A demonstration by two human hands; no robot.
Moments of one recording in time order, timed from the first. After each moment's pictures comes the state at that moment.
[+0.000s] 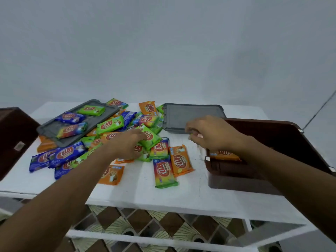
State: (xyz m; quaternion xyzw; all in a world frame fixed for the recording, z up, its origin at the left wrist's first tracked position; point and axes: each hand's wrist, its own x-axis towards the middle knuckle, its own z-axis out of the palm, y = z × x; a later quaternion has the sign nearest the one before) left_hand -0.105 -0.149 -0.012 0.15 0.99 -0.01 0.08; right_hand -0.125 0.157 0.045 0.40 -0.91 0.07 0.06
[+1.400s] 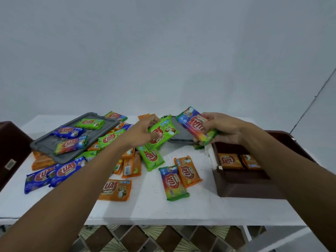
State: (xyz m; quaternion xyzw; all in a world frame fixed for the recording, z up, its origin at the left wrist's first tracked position) left_hand -0.126 -0.149 0.039 0.15 0.88 0.45 0.04; right_hand -0.127 0.124 0.090 0.05 -0.74 0.61 -0.27
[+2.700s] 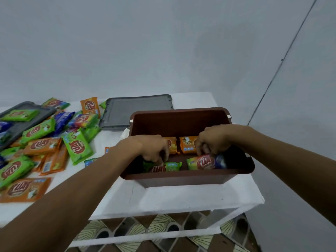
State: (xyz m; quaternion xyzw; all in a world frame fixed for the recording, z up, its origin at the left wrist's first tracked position) left_hand -0.149 0.133 -0.002 0.31 0.90 0.00 0.32; right_hand -0.156 0.352 0.019 0.28 -0.89 -0.06 -0.35
